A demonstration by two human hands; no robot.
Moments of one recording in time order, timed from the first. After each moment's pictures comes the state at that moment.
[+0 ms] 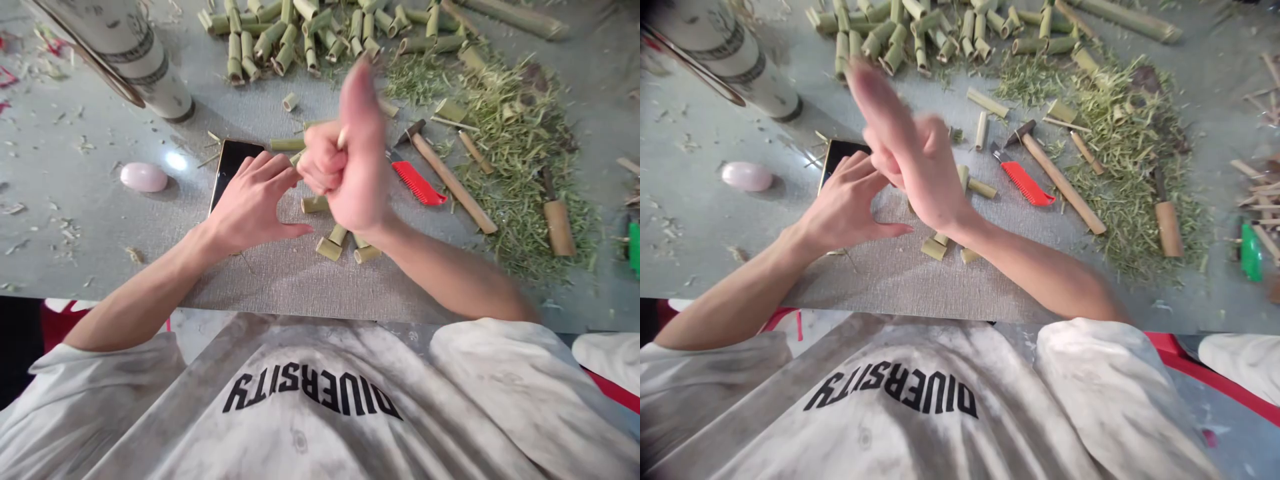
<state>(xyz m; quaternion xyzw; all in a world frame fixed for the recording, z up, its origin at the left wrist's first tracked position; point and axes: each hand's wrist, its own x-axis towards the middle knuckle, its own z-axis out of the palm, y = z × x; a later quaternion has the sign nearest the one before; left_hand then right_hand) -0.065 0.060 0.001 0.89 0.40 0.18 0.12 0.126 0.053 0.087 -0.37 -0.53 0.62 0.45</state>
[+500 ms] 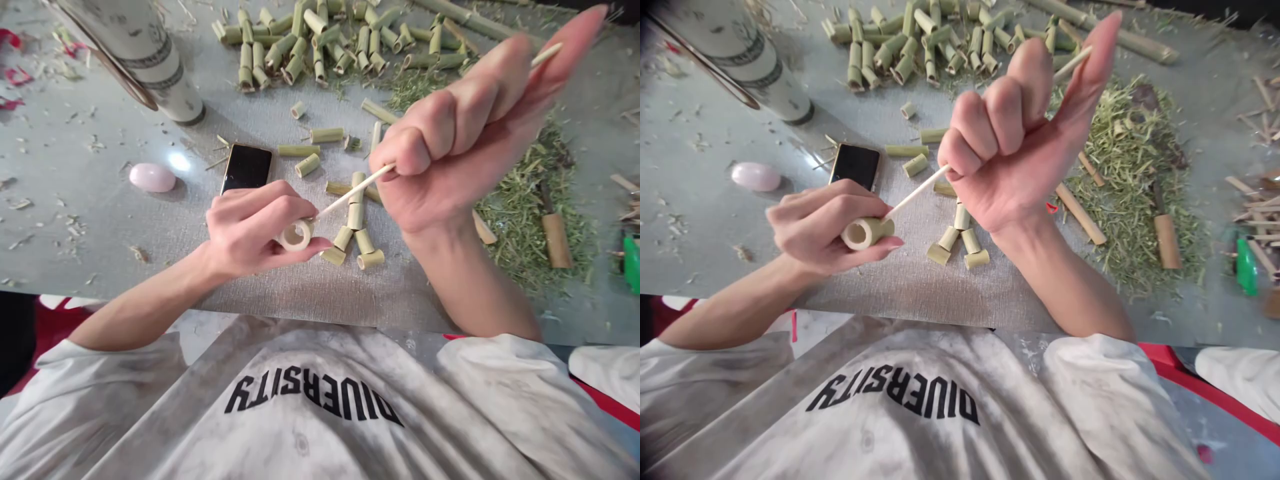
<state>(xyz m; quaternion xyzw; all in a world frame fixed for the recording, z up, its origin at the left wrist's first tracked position) -0.057 0.028 0.026 0.84 0.27 0.47 0.07 0.188 0.077 0.088 0.03 -0.38 0.77 0.51</state>
